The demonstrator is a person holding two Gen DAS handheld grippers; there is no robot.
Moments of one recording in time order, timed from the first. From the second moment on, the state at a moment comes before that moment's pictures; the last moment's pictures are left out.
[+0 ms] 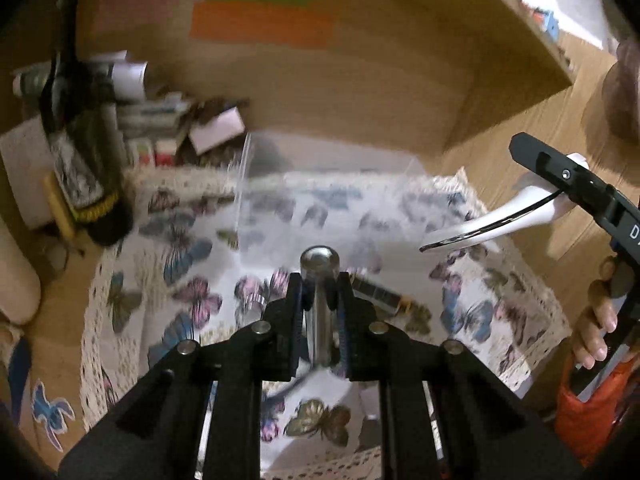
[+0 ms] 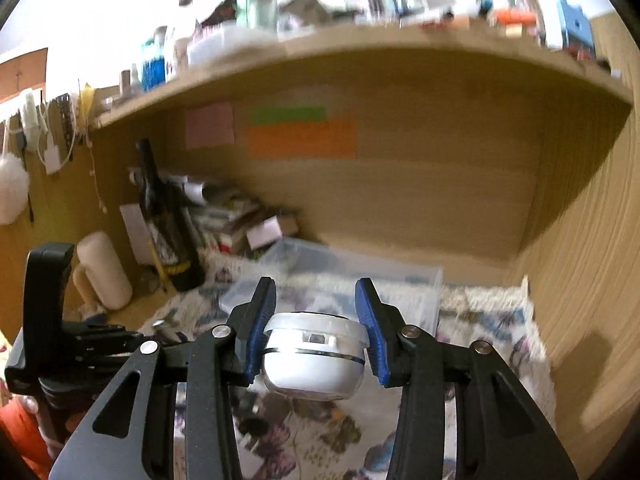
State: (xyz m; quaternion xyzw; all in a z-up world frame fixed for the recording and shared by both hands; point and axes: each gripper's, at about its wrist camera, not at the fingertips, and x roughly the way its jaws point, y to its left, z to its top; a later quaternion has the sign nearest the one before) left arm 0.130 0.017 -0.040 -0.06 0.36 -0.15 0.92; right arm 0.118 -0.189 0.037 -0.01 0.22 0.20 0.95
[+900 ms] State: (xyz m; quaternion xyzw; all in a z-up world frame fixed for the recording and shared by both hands) left arm 0.234 -0.009 0.001 -0.06 0.33 -0.16 0.93; right arm 0.223 -0.194 -0.002 -0.01 0.26 0.17 0.95
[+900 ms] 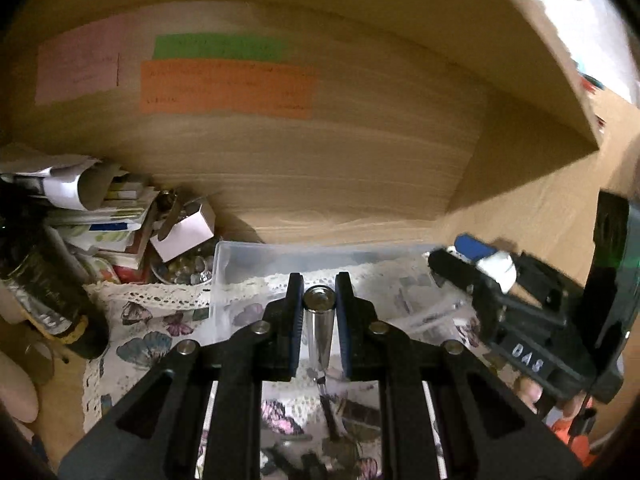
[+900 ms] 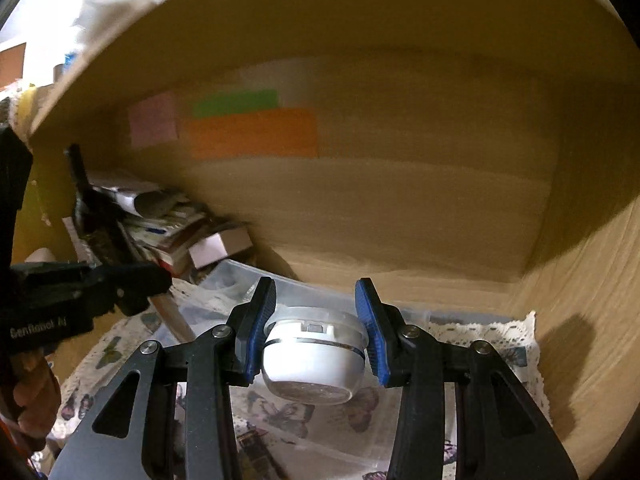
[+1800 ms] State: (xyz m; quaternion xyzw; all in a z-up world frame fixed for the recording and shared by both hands) left arm 0.256 -0.024 -0.087 -0.03 0.44 -0.16 0.89; right arm 0.235 -0.184 -0.071 -0.03 0.36 0.15 0.92
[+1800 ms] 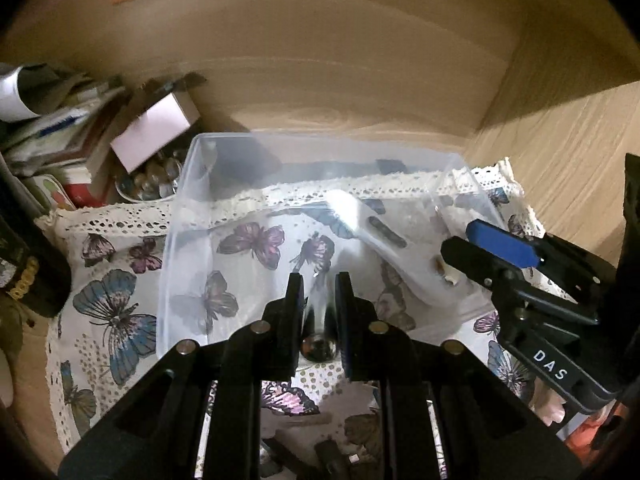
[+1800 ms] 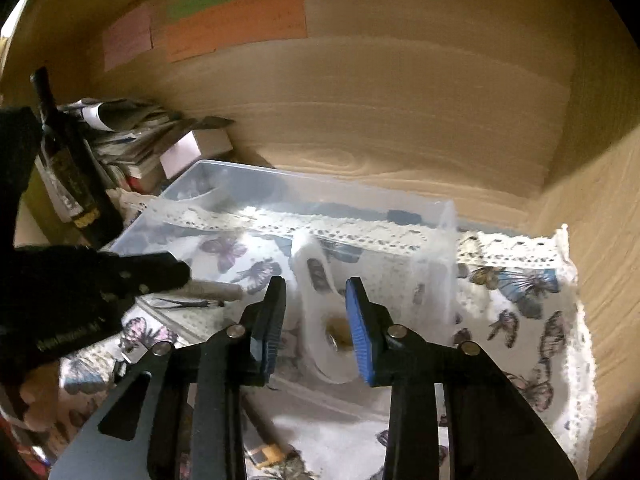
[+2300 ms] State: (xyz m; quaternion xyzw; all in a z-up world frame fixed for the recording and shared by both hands) left arm 0.226 -0.011 -0.046 -0.02 0.39 -0.16 0.91; right arm 0.191 -0.188 -0.041 -0.01 0.32 0.17 0.93
